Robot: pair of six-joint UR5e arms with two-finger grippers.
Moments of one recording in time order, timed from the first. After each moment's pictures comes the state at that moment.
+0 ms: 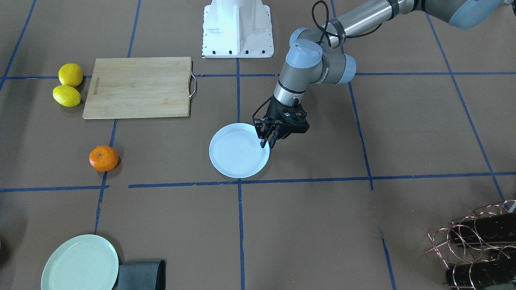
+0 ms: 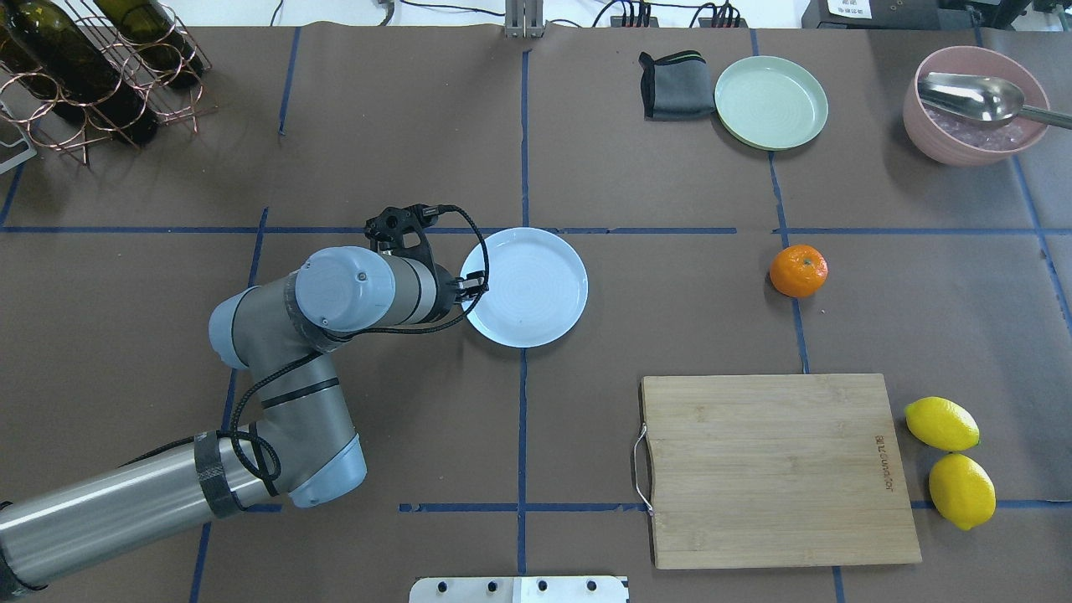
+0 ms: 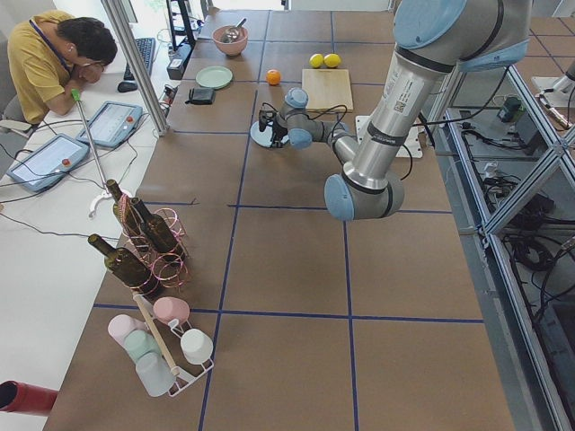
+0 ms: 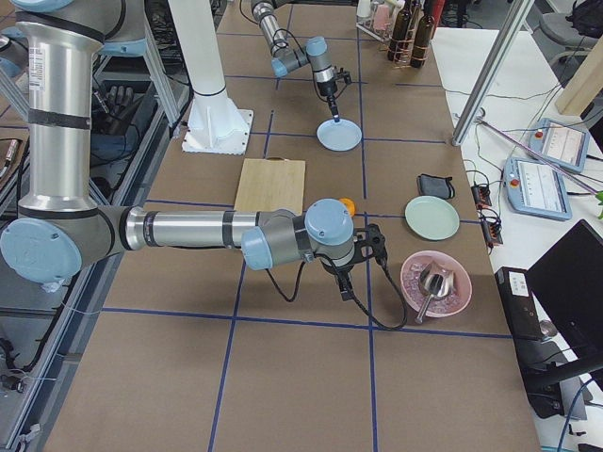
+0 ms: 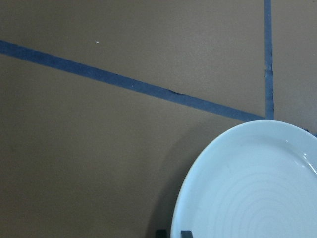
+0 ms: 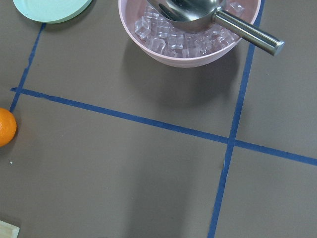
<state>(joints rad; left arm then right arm) -0.50 -2.17 -1.51 -2.14 -1.66 -1.38 1.57 -1.67 1.74 -1.31 2.48 0.00</state>
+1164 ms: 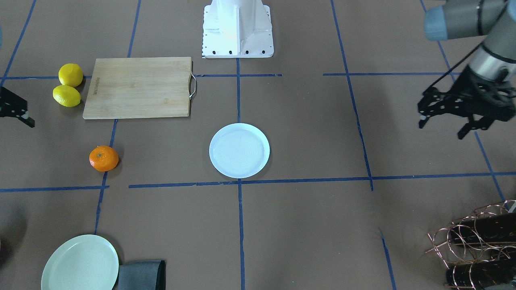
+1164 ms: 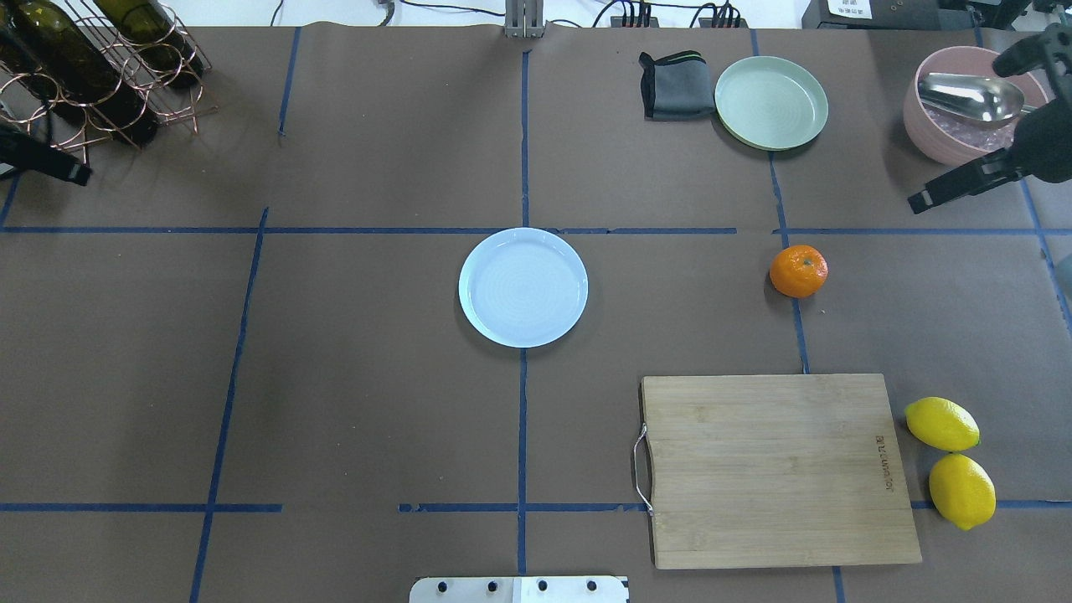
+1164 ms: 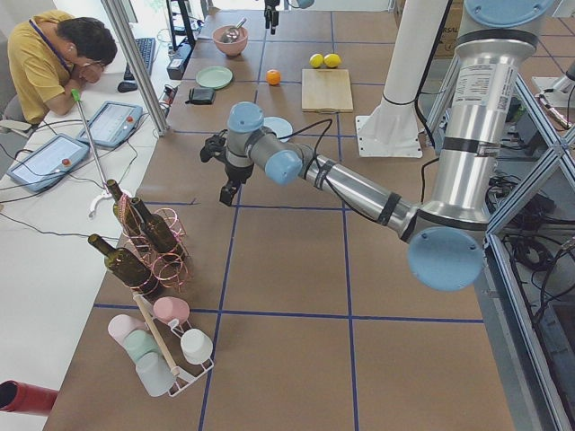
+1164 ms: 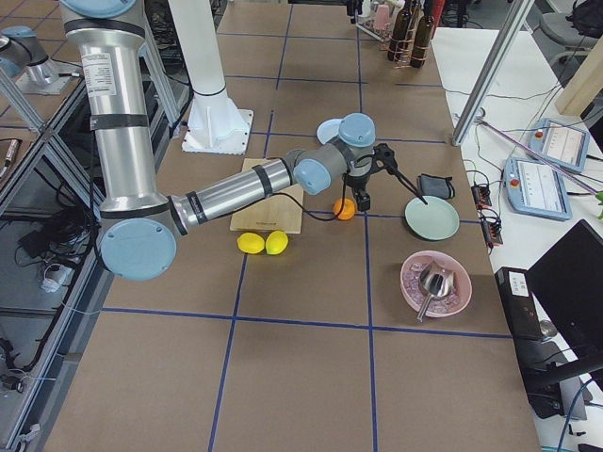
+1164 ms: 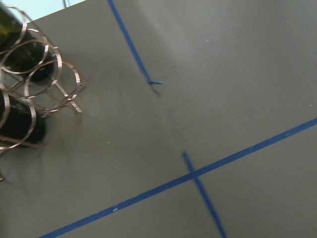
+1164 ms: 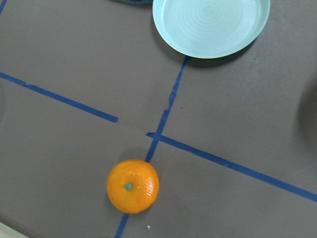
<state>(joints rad) -1.25 -1.67 -1.85 -1.81 -2.28 -0.29 1.14 -1.44 1.85 -1.31 2.33 0.42</state>
